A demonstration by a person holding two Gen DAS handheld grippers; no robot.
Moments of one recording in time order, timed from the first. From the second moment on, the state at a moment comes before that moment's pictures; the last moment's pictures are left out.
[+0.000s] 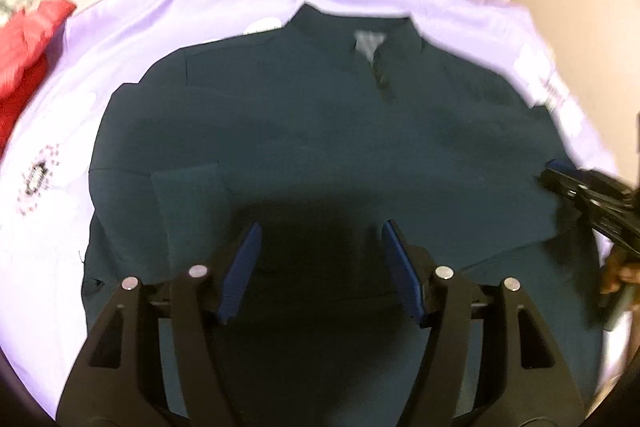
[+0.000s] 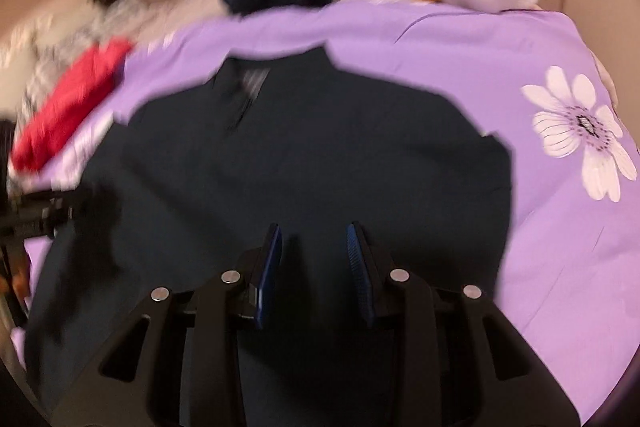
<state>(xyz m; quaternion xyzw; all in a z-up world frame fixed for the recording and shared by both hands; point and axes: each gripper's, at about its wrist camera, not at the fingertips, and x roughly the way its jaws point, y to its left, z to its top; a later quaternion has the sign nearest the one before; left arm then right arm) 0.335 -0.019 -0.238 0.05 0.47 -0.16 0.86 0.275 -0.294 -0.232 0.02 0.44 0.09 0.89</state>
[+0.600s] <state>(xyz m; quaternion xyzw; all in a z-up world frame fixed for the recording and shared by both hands) 0.339 -0.011 -0.248 0.06 0.48 -0.12 0.87 0.287 -0.299 -0.221 0.04 0.42 0.04 0.91</state>
